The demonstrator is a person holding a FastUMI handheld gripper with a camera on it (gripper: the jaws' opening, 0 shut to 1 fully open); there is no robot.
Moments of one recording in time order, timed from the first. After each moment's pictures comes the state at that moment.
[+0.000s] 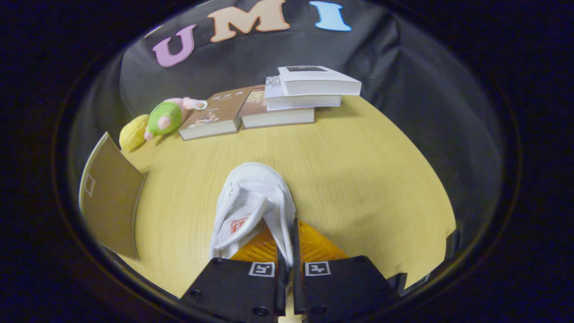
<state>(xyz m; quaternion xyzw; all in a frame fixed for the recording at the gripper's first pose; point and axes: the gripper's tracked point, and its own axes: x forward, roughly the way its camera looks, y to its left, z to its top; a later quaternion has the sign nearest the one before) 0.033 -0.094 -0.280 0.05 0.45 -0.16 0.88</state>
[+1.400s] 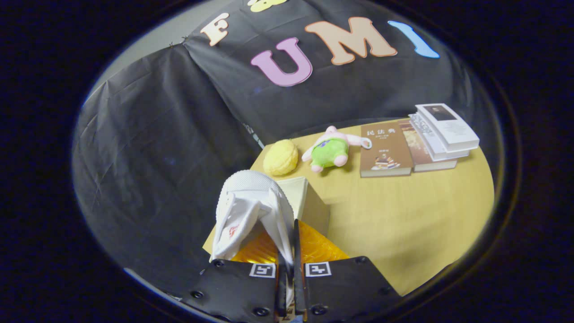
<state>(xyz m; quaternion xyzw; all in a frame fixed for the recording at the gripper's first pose) 0.091 0.260 -0.116 0.14 0.42 0.13 0.89</state>
